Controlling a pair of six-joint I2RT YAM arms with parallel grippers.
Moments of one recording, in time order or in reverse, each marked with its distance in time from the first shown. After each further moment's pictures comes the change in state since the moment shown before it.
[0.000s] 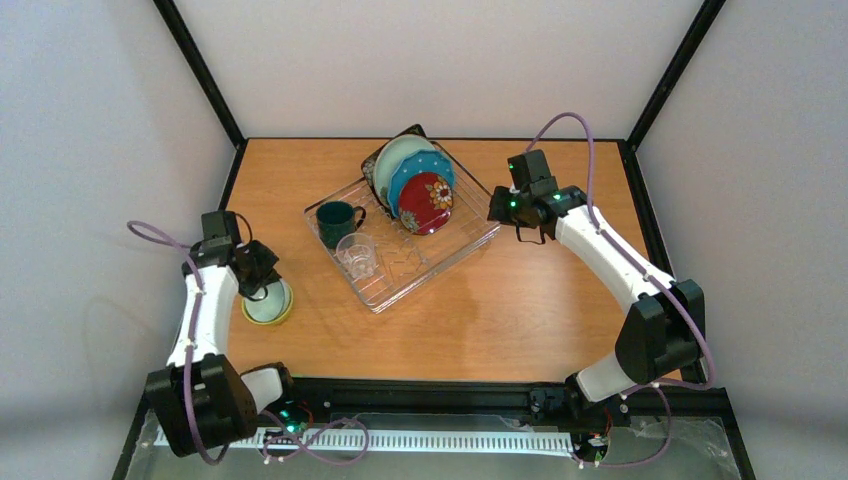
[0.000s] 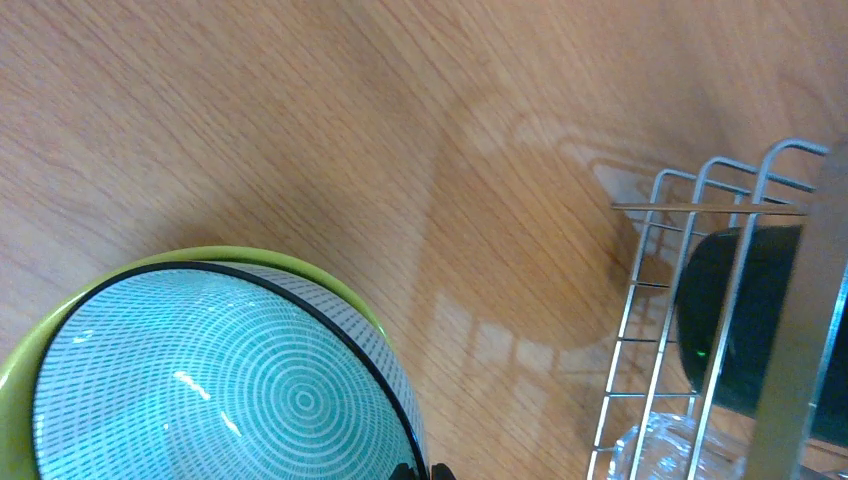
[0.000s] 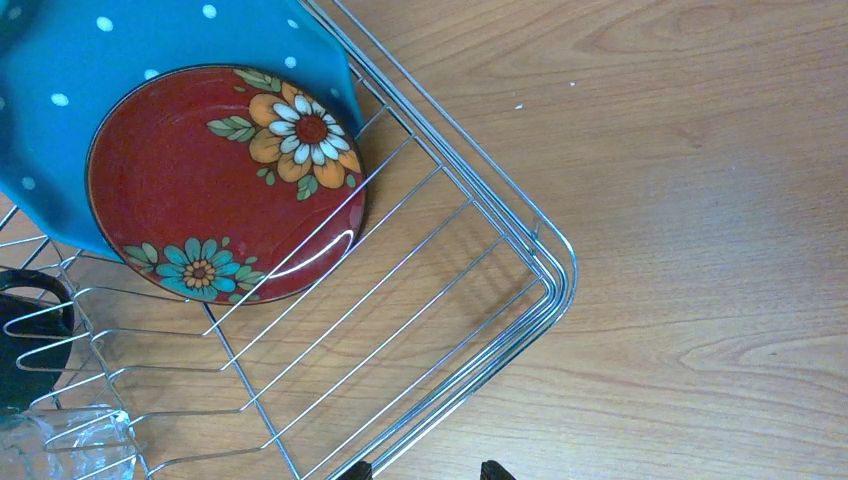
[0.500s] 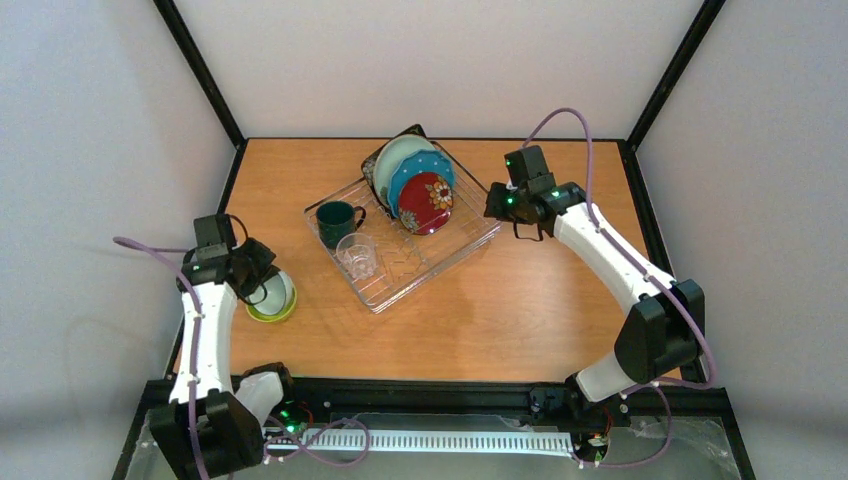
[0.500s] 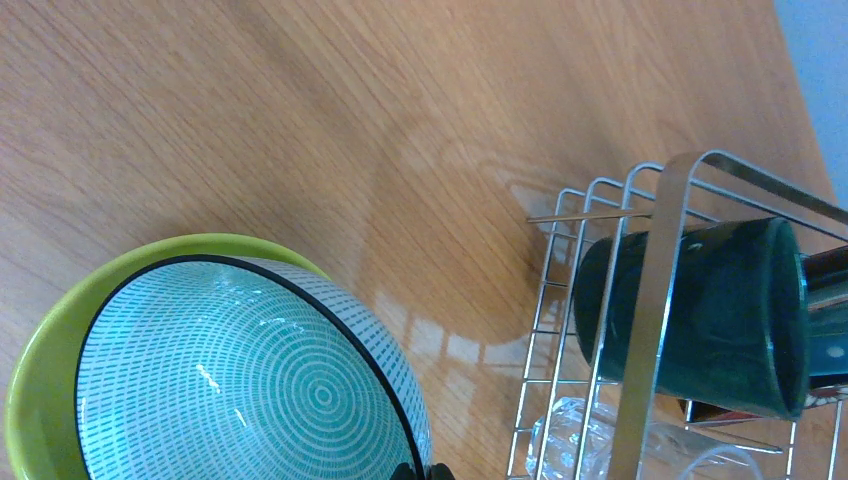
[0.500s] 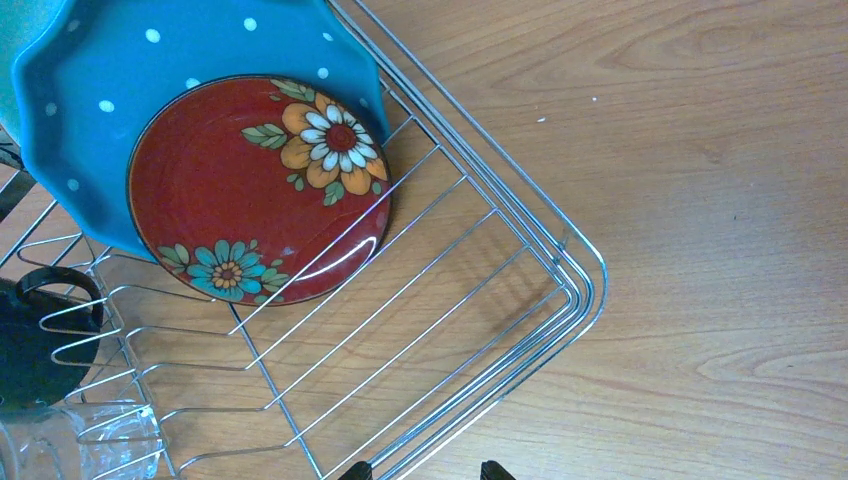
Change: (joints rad) left arm -0.007 -0.139 0.001 -0.009 0.031 -0.076; right arm 0.018 0.005 0.040 -0.017 0.003 -0.001
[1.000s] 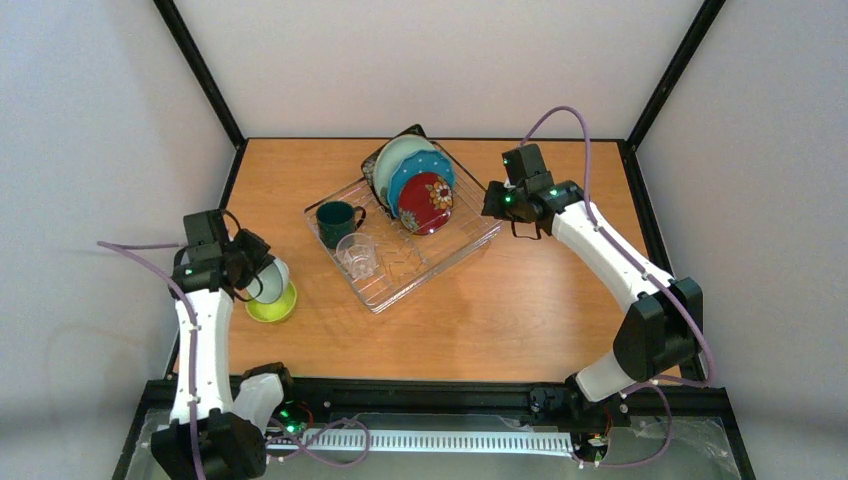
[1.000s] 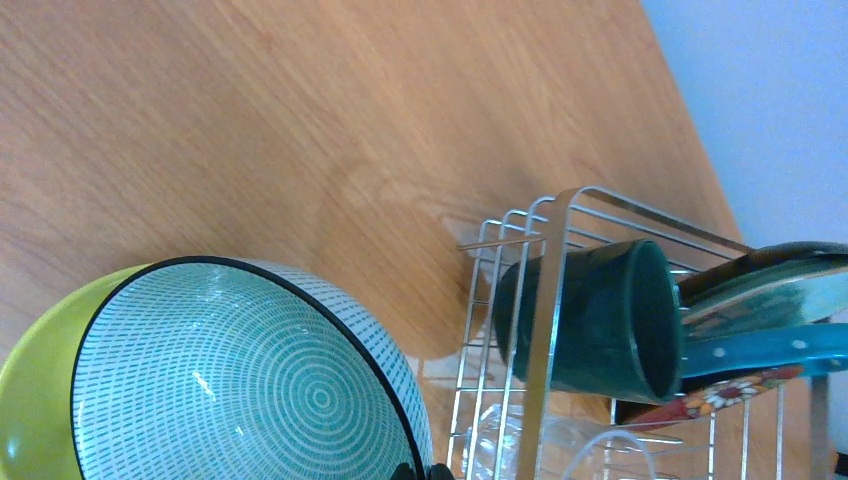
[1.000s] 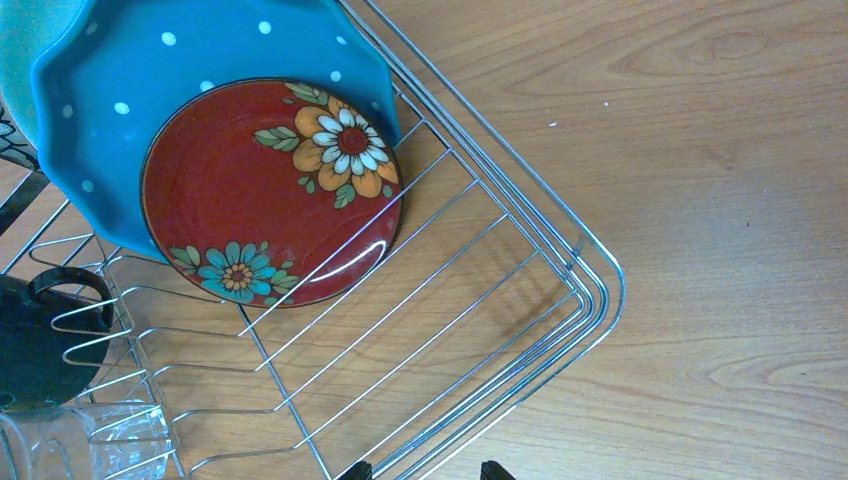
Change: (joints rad) left arm -0.002 -0.070 0.061 -0.017 0.004 -0.038; right arm 0.010 0.013 0.021 -0.002 0.000 0.001
